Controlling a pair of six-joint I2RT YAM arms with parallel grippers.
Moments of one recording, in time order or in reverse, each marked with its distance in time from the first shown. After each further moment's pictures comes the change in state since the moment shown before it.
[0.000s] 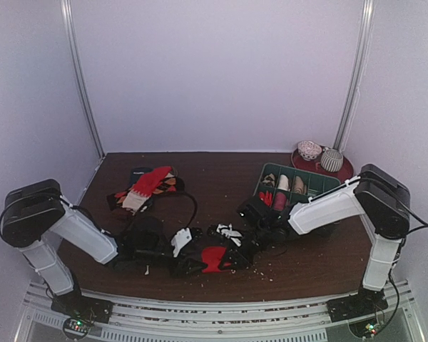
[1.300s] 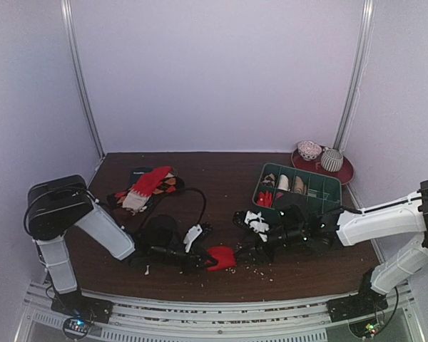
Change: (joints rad) left arm 0.016 0.207 0.131 0.051 0.160 -0.317; right arm 0.024 -0.443 -0.302 0.210 0.255 -0.046
